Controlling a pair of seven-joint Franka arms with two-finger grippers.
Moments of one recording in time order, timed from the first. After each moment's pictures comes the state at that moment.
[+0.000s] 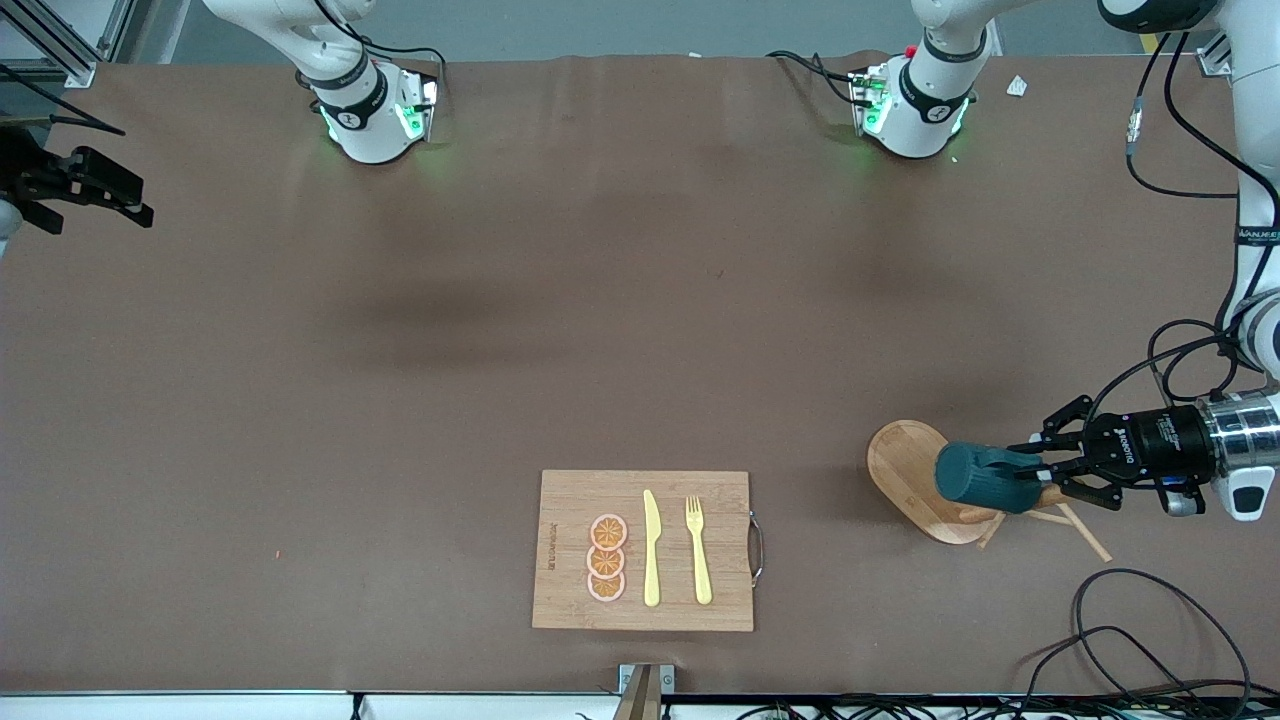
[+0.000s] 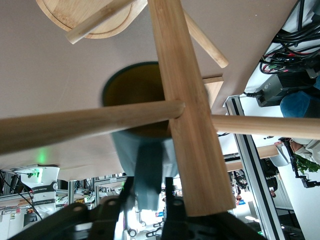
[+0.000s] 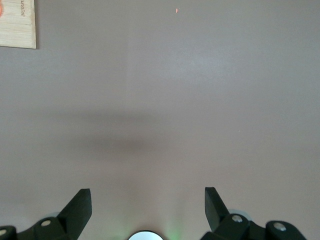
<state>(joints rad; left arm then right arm) 0.36 0.66 -0.21 -1.36 -0.92 1.71 -0.94 0.00 -0.11 -0.05 -1.63 0.00 1.47 -0.11</state>
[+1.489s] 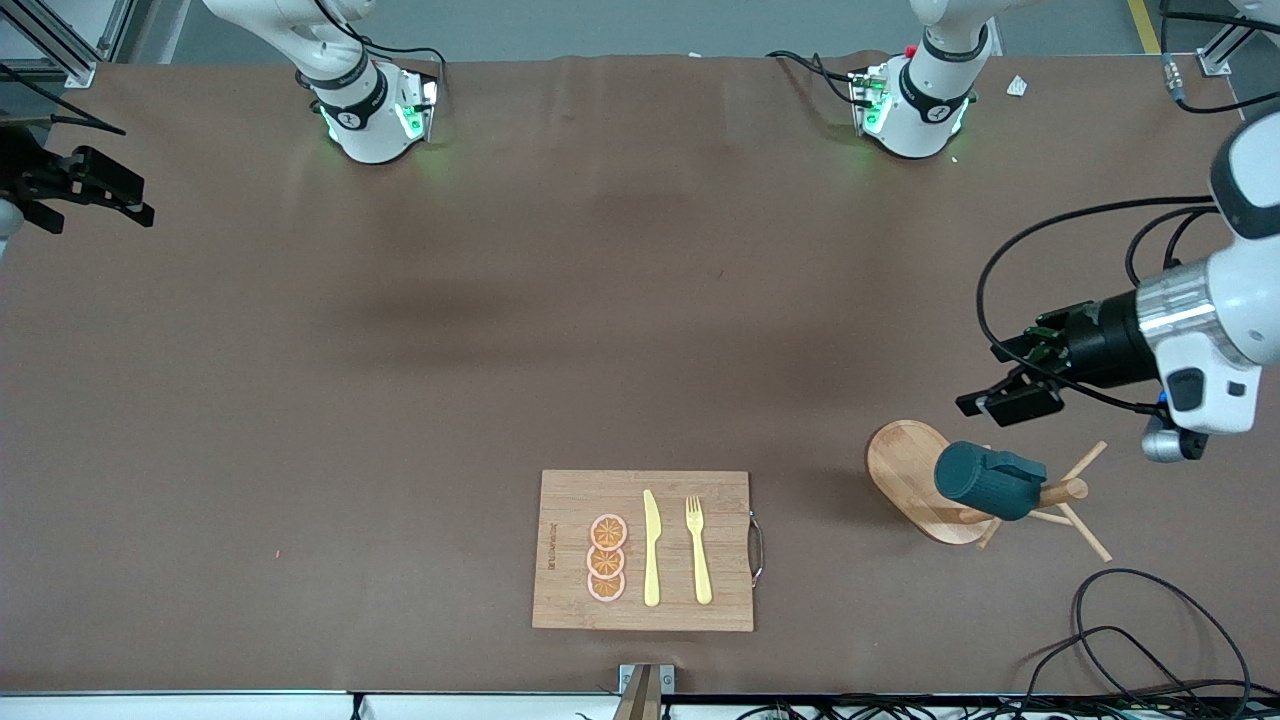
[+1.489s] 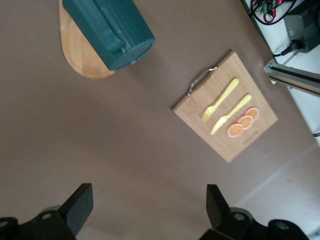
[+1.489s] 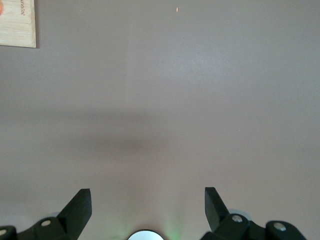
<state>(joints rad) 0.29 0.38 -0.56 -1.30 -0.15 1.68 -0.91 0.00 -0.11 -0.04 -1.63 0.00 1.47 -0.11</state>
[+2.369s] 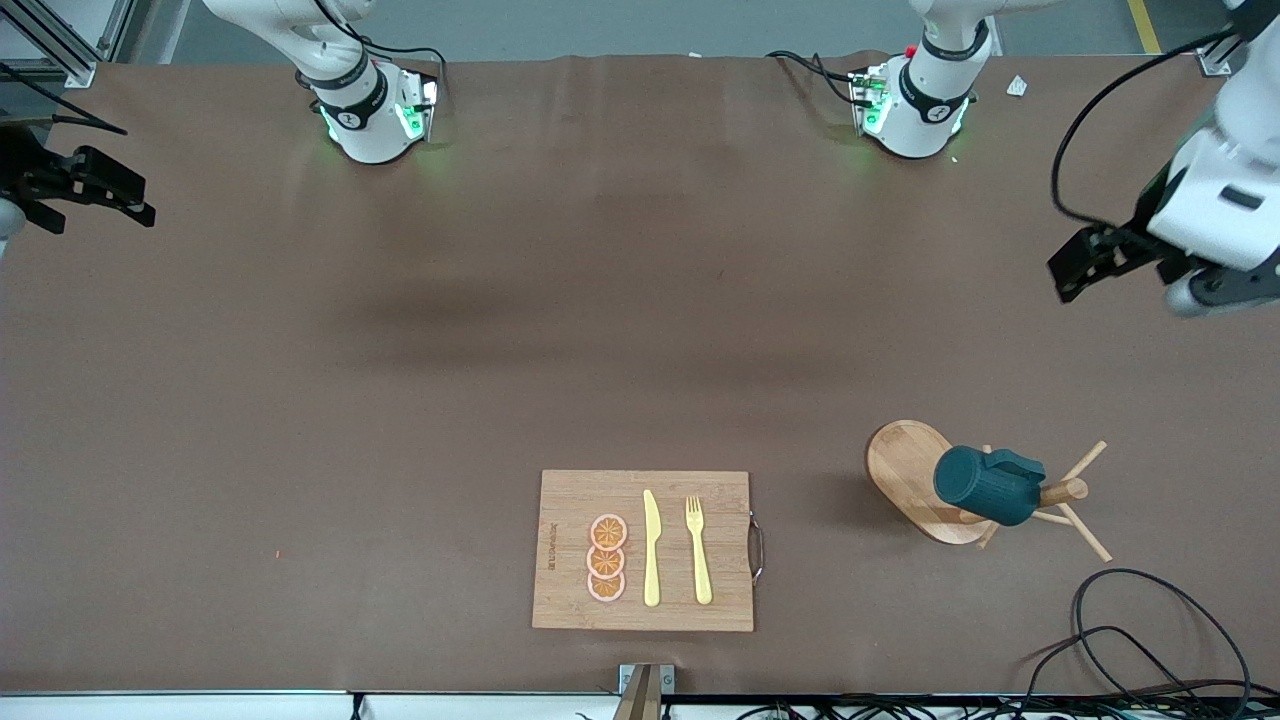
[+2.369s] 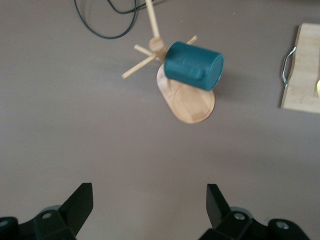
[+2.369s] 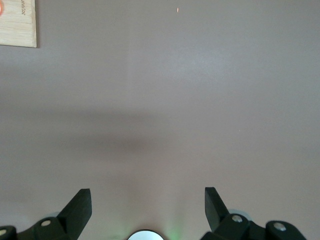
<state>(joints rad) 0.07 0.11 -0.30 -1.34 0.17 1.45 -0.30 0.01 -0.11 -0.04 -1.63 0.00 1.47 -0.11</state>
